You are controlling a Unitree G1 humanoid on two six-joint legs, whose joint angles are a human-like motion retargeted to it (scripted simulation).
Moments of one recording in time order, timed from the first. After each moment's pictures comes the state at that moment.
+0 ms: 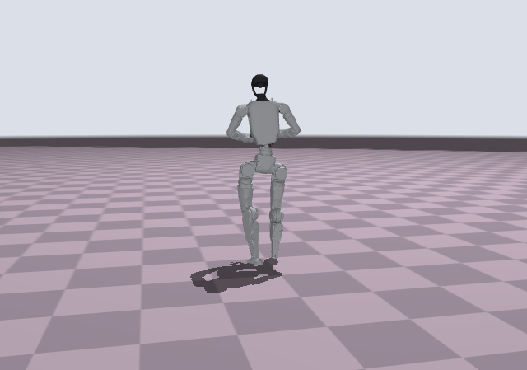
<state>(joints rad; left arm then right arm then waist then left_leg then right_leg) -0.57 0.47 -1.02 0.14 0.30 -0.42 -0.17 -0.24 -0.51 0.56 -0.08 -0.34 -0.28 -0.05 -0.04 -0.17 0.01 -0.04 -0.03 0.53 0.17 -0.23 0.08 -0.21 -0.01 0.11 0.10 -0.17 0.25</state>
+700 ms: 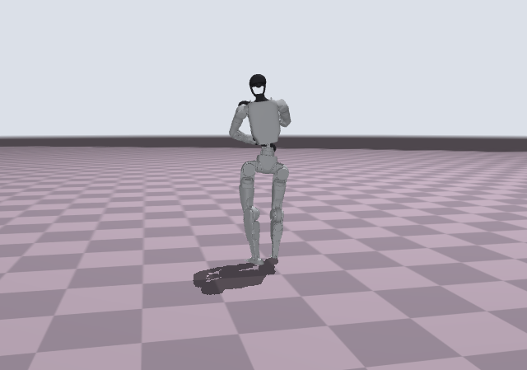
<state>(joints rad) -0.70 0.43 -1.17 0.37 0.47 -0.43 -0.23 -0.94 -0.36 0.73 -0.41 -0.30 -0.30 0.05 -0.03 -0.26 -0.01 -0.02 -0.03 0.56 0.17 -0.21 0.09 -0.24 -0.01 0.11 0.18 -0.18 0.26</state>
